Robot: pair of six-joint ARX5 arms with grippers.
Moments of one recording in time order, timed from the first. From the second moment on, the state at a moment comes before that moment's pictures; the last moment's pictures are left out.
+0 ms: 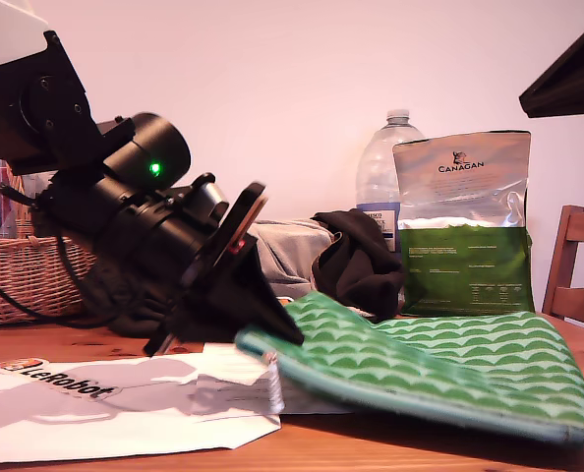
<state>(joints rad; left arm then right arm) -0.52 1.86 0.92 0.10 0.74 -0.40 0.48 0.44 0.37 -0.31 -0.41 0.11</state>
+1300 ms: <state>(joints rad) -0.55 1.86 0.92 0.49 0.75 -0.99 0.93 0.62 0.07 0.38 0.36 0.23</state>
